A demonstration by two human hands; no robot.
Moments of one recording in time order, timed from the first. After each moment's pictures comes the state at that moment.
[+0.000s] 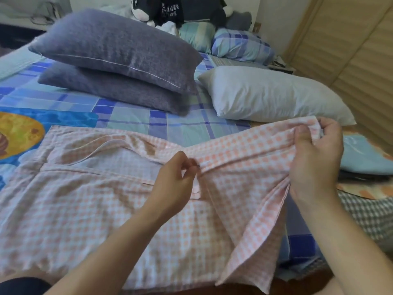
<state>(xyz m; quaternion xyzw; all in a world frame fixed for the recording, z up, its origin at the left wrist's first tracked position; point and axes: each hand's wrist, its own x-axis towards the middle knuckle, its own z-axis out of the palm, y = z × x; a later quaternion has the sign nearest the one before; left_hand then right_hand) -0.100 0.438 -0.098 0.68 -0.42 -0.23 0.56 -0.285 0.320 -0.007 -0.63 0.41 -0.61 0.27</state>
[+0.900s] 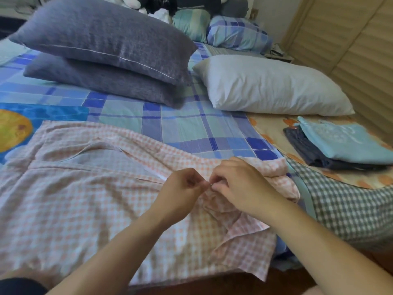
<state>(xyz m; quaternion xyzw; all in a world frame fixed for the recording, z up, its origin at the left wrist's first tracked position) -0.118 0.433 -0.123 0.68 -0.41 -0.35 0.49 -0.262 0.331 -0.074 -0.95 0.27 -0.09 0.12</state>
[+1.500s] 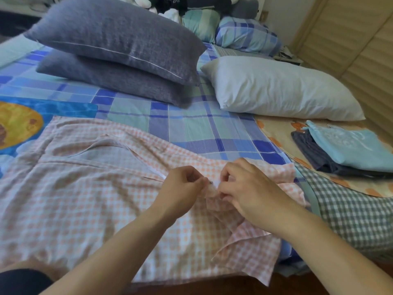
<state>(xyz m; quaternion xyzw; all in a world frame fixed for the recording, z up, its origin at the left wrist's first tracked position) -0.112 0.433 -0.118 0.70 -0.34 -0.36 0.52 -0.277 0.341 -0.066 -0.99 0.15 -0.06 0.00</state>
